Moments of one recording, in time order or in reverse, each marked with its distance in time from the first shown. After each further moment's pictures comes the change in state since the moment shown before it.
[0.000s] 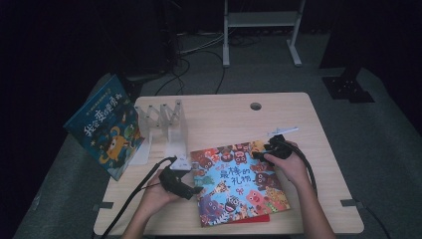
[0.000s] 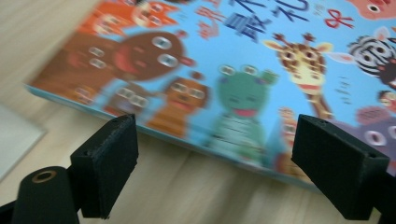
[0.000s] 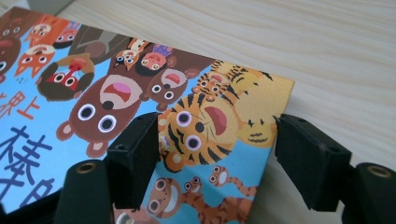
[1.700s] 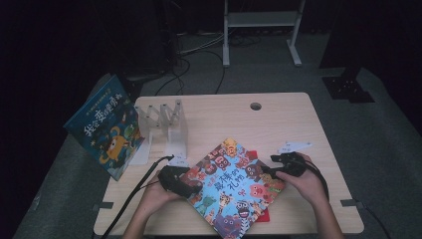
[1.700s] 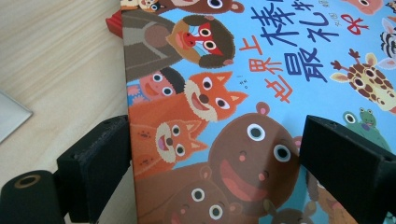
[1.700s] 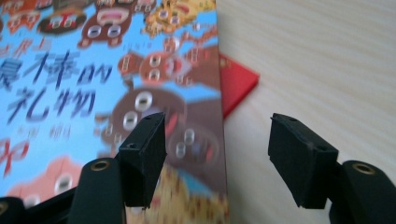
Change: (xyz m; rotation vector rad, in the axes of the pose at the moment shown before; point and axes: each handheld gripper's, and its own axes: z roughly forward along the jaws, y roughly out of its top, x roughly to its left) left arm 0.009 -0.007 0.009 0.001 -0.050 -0.093; right arm 0.021 -0.040 -0.049 -0.044 0.021 -0.168
